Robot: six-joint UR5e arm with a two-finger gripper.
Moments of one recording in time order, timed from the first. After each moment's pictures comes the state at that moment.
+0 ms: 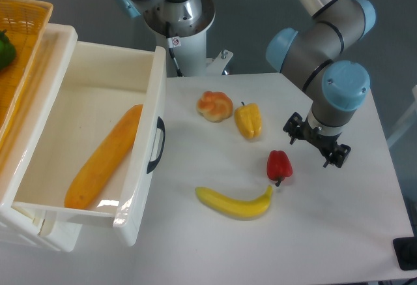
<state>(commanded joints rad) 2.73 -2.05 -1.50 -1.16 1.61 1.40</state>
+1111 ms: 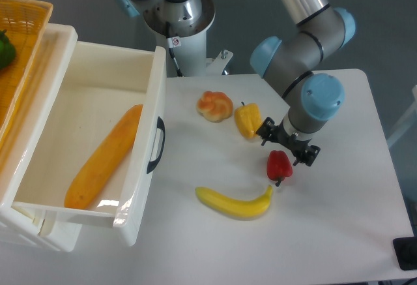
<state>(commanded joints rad) 2.68 -2.07 -1.62 -1.15 1.54 1.16</state>
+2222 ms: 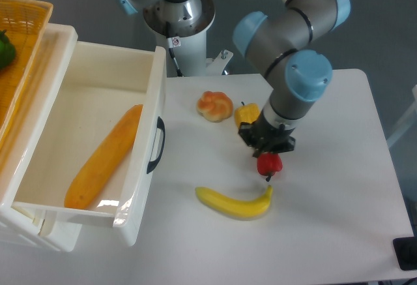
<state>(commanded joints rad) 2.56 -1.92 -1.56 -1.28 1.24 0.71</state>
